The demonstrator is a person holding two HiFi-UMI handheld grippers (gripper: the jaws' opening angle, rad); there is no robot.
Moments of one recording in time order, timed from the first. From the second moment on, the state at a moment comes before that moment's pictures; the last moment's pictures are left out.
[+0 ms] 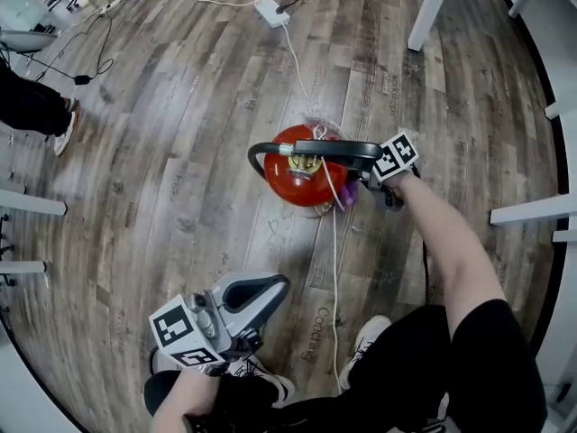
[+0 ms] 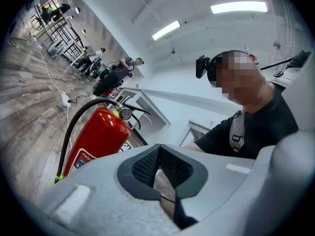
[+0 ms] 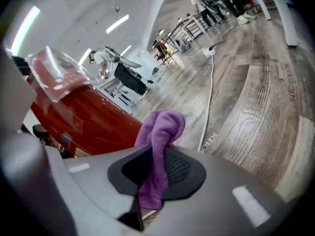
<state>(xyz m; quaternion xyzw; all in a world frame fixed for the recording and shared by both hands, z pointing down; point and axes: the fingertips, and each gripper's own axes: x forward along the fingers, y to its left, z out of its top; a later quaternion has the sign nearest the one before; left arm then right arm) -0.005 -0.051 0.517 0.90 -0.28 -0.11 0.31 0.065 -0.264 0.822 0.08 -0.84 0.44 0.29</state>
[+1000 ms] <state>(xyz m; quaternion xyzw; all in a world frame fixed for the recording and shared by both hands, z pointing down) 0.010 -0.071 0.535 0.87 -0.25 -0.15 0.40 0.063 -0.059 0.540 0.02 -0.91 0.37 0.17</state>
